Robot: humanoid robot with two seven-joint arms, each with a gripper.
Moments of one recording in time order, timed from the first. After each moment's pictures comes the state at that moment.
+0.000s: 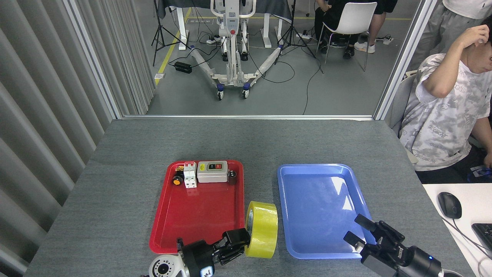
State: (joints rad) left arm -0.09 -0.12 -0.10 -1.55 -0.21 -0.05 -1.02; right arm -0.02 -0.64 0.29 -1.47 0.44 -0.78 0.07
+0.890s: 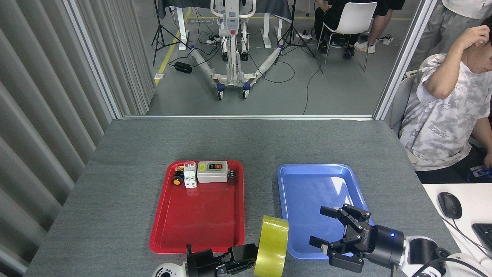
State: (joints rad) left arm -0.07 -0.12 -0.14 -1.53 -0.11 -0.19 -1.13; right arm -0.22 -0.65 0.44 -1.53 0.70 -0.79 0.14
